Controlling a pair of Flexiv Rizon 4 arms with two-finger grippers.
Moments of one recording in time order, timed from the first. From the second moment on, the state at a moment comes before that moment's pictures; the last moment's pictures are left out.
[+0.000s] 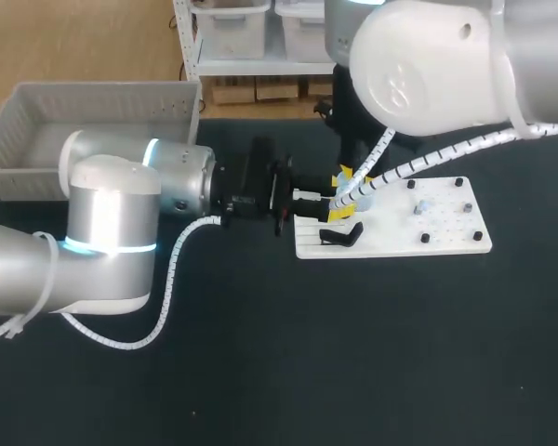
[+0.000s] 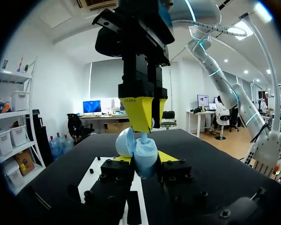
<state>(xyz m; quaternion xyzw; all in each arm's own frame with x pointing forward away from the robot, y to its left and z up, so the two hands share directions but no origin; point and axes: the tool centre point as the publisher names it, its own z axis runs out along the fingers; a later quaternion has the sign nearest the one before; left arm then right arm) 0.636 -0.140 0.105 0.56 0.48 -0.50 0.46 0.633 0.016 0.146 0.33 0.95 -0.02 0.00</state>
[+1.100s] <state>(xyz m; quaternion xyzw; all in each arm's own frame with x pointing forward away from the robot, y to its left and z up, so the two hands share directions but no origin) 0.636 -0.140 0.105 0.56 0.48 -0.50 0.46 0.616 0.014 0.170 0.25 0.97 -0.01 0.05</state>
